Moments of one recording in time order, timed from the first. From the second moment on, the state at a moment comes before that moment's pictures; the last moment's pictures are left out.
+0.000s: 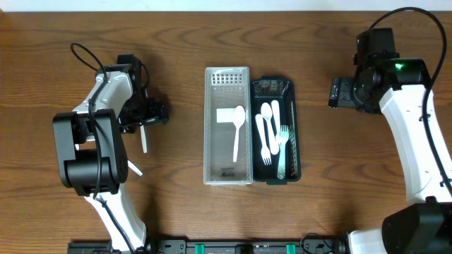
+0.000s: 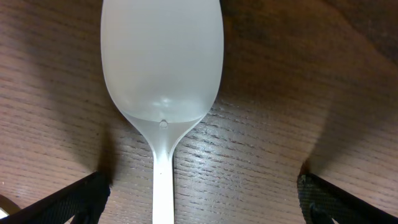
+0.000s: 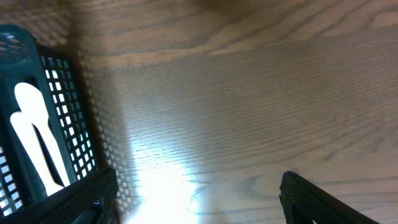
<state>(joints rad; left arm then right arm) 0.07 2.07 1.40 -0.98 0.03 -0.22 0.05 1.61 1.51 -1.19 0.15 0.24</state>
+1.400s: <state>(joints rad) 0.07 2.07 1.41 -1.01 0.04 -0.22 0.05 1.61 1.51 -1.19 0.15 0.24</state>
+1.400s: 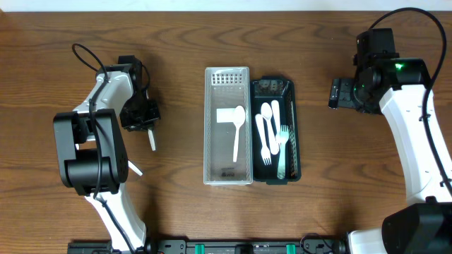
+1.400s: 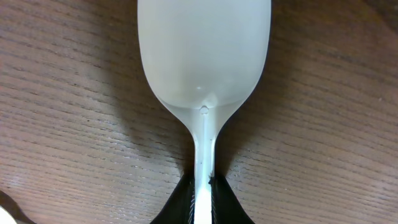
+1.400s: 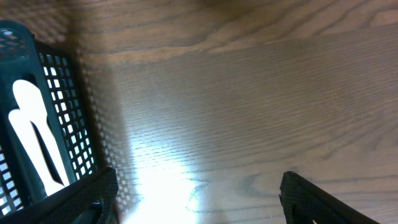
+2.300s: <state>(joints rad) -0.53 1.71 1.58 -1.14 0.08 -0.35 0.05 1.61 1.51 -1.18 0.15 0.24</state>
